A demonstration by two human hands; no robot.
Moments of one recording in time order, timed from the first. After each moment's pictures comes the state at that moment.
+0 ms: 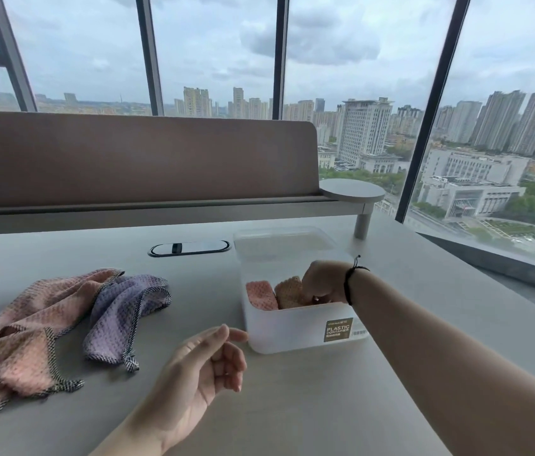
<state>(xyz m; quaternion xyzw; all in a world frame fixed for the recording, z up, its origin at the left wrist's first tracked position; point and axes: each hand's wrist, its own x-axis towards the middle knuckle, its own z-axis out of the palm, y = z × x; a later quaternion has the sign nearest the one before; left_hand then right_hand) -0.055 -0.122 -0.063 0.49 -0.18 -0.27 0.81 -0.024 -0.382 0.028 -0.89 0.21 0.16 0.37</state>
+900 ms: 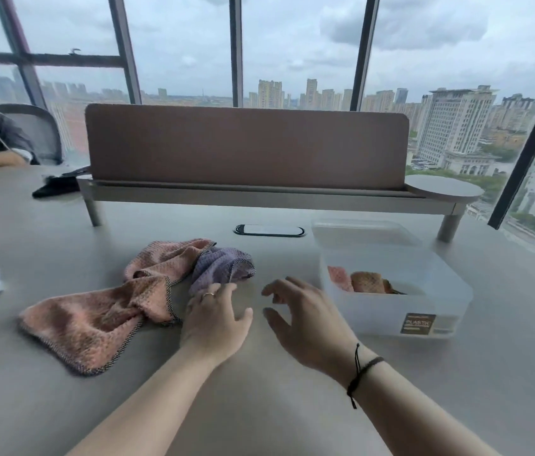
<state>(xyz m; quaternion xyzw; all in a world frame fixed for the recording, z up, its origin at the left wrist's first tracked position) -0.006 -0.051 -0.089 0.96 -0.10 0.14 0.22 -0.091 -0.219 -0.023 -0.94 -0.13 -0.20 0.23</state>
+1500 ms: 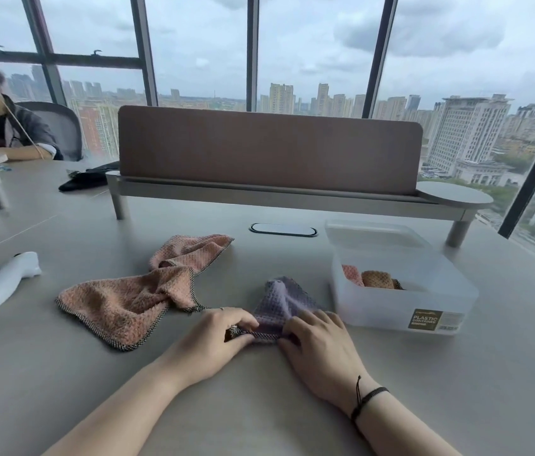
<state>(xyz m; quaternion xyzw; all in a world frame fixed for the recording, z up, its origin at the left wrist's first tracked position) -0.061 0.013 -0.077 0.86 -0.32 0.10 0.38 -0.110 -0.208 -0.079 -0.96 -0.13 -0.22 0.10</state>
